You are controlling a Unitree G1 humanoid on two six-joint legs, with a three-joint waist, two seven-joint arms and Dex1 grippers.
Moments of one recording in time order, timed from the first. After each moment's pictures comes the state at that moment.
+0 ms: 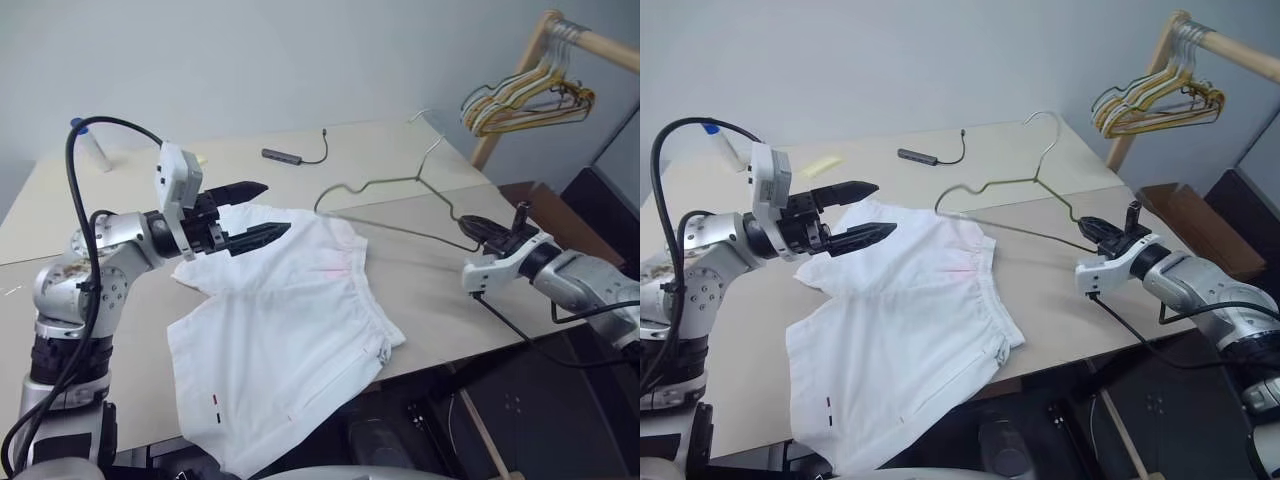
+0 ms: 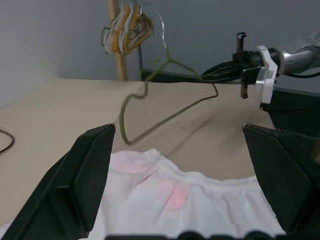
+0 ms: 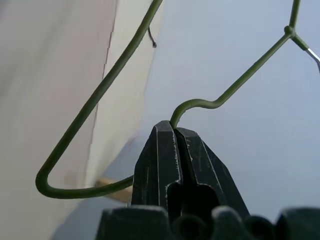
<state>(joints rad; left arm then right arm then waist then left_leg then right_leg) -0.52 0.73 0.10 -0.16 -0.71 0.61 -0.98 -0.52 -1.08 0.41 0.40 -0.84 -0.60 -0.16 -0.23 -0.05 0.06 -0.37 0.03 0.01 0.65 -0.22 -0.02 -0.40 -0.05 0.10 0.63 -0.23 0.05</state>
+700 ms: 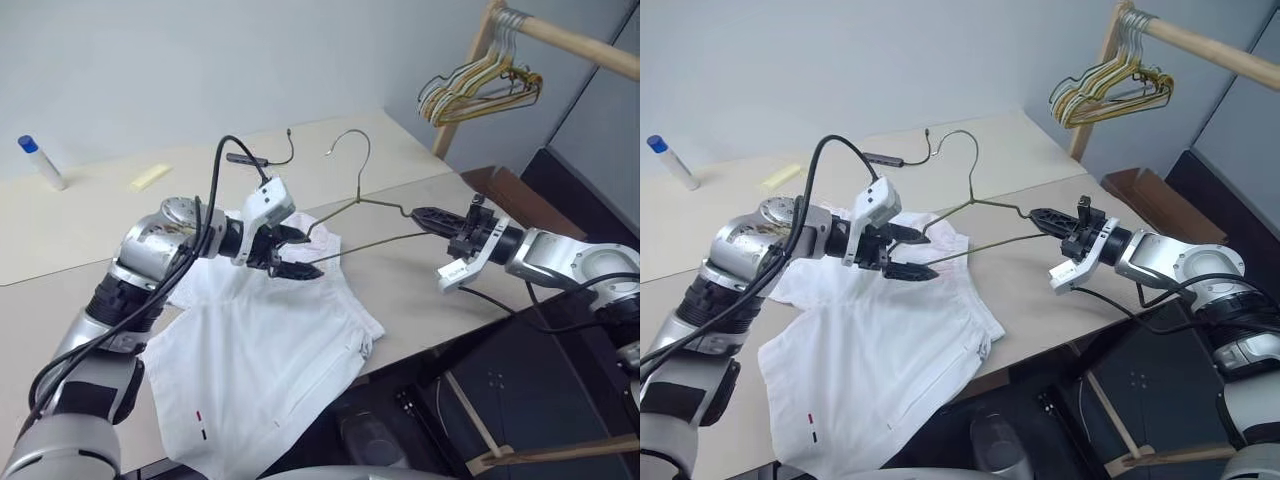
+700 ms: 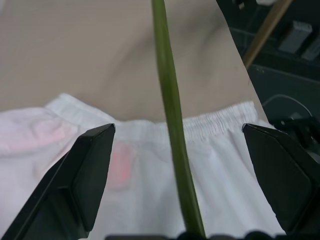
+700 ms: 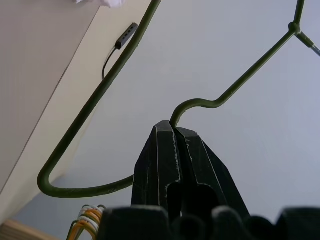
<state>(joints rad) -0.77 0.71 -0.33 0.01 -0.43 0.83 -1.12 -0.70 -0.99 0.46 0.41 -1.13 -0.76 -0.36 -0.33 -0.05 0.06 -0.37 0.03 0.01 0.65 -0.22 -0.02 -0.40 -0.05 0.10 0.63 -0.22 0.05</state>
